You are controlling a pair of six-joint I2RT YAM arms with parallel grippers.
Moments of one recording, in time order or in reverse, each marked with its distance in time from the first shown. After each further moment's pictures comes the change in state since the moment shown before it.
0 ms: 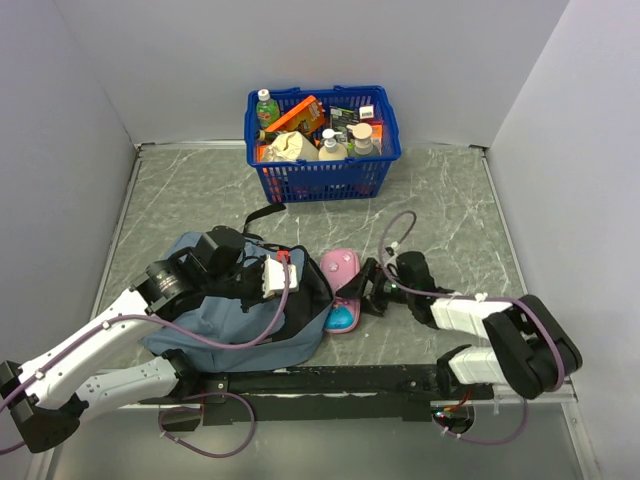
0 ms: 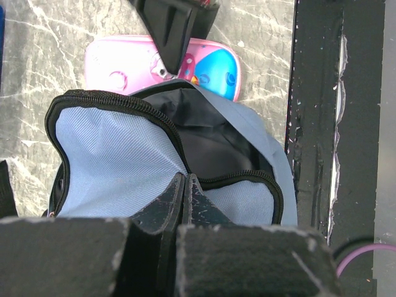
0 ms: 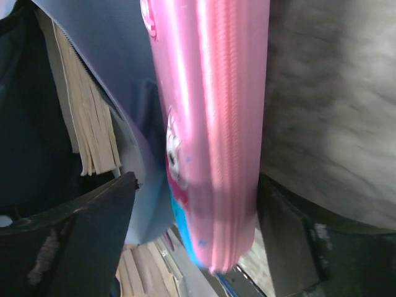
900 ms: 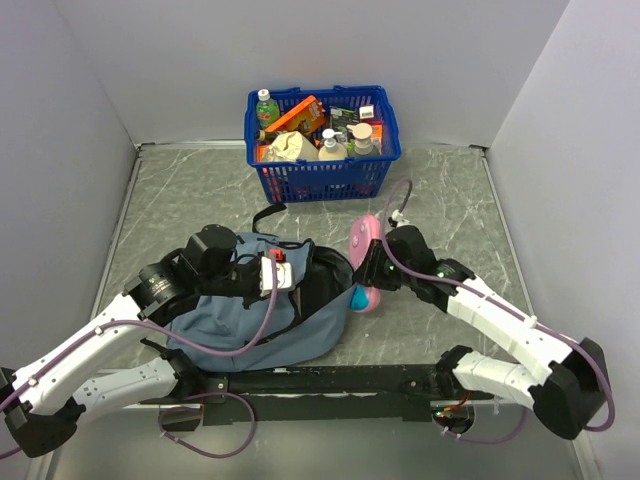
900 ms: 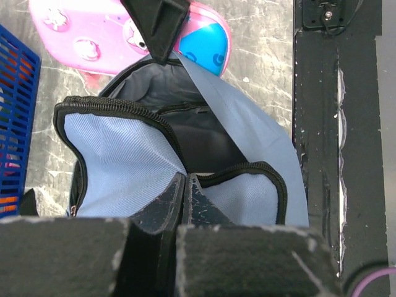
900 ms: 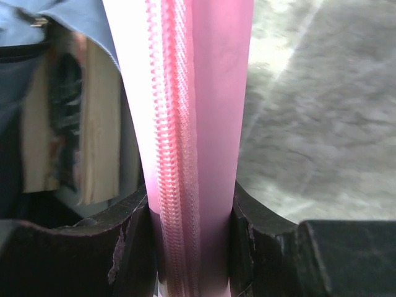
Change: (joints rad) left arm 0.002 -0.036 0.000 0.089 0.041 0.003; right arm 0.188 -0.271 0.463 -0.832 0.538 -0.299
